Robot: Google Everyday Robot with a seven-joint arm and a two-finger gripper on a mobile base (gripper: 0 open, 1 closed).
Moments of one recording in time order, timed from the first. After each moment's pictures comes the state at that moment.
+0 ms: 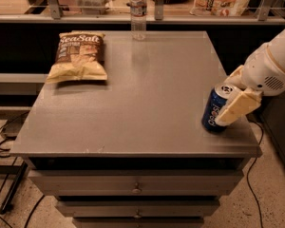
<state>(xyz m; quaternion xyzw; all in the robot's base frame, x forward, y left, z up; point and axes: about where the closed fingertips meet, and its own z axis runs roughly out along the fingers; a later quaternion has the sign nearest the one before) 0.491 -0.195 0.893 -0.58 0.79 0.08 0.21</state>
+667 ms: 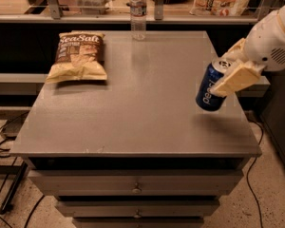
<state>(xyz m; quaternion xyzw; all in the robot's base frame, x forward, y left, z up) 0.503 -0.171 0.955 -0.58 0.76 0.08 0.27</state>
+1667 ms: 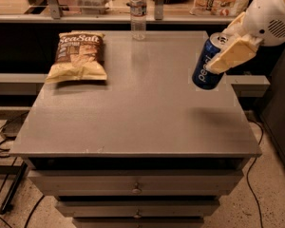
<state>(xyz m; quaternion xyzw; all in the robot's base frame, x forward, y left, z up) 0.531 -0.164 0.997 -0.56 0.76 0.06 0.31</state>
